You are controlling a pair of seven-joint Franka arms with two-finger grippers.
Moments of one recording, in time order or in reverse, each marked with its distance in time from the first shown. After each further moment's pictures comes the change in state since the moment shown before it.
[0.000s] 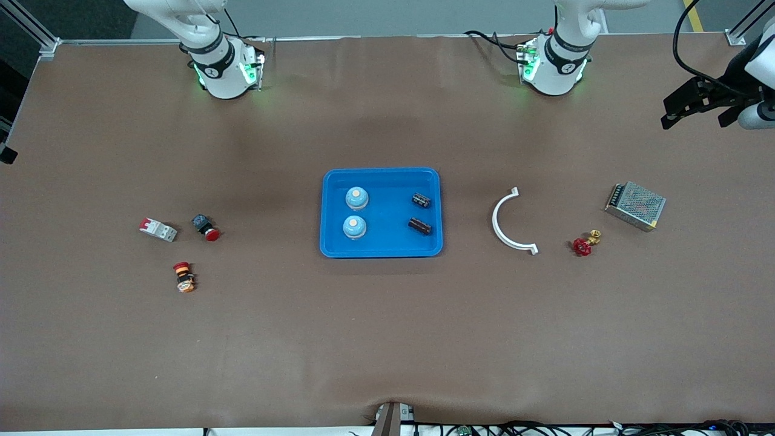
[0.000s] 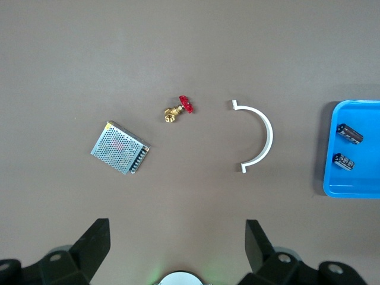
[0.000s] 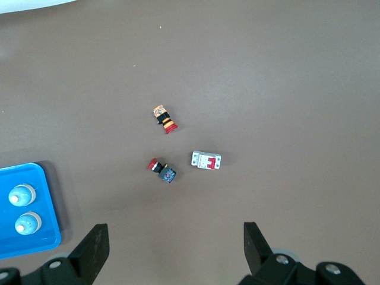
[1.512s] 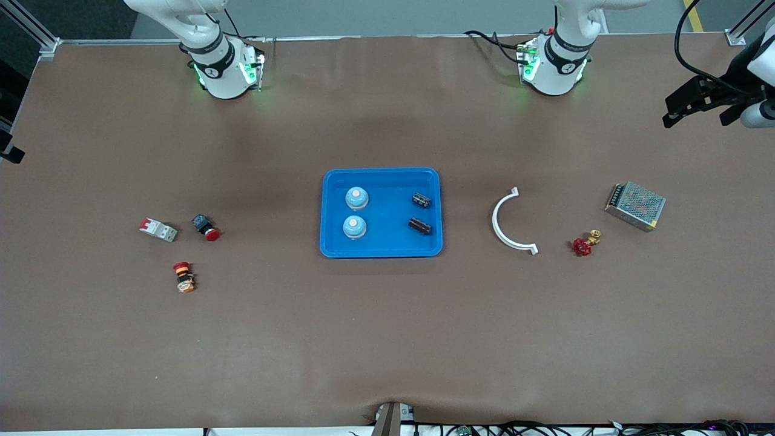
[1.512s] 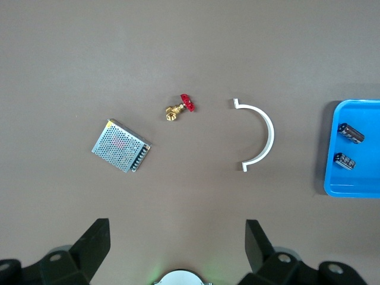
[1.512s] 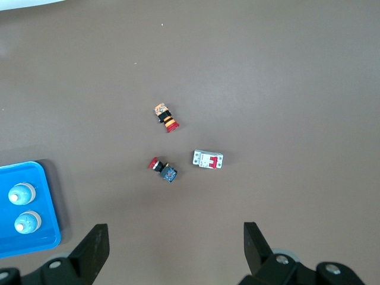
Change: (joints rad) left arm 0.005 -0.004 0.000 -0.005 0.000 -0.004 0.000; right arm 0.000 -0.036 0.005 -0.069 0.000 0.036 0.000
